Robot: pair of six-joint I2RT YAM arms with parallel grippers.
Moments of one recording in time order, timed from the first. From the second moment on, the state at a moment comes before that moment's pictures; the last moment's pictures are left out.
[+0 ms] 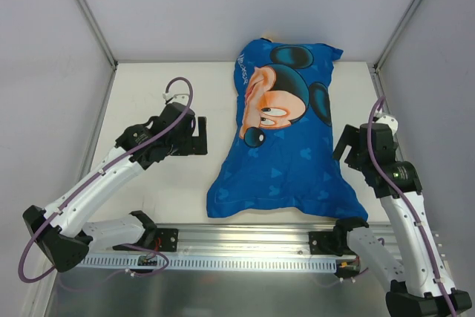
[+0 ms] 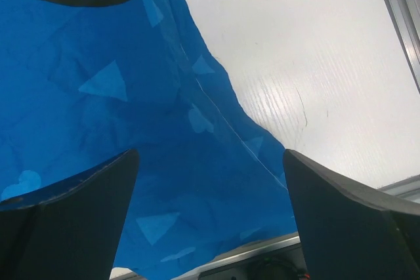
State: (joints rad) left arm -0.69 1.10 1.16 -0.96 -0.31 -0.56; right arm 0.20 0.75 0.96 -0.99 0.34 0.43
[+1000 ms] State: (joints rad) left arm -1.03 1.41 1.12 -0.73 -0.05 -0.62; right arm 0.21 0.65 0.76 -0.94 -0.05 0.37
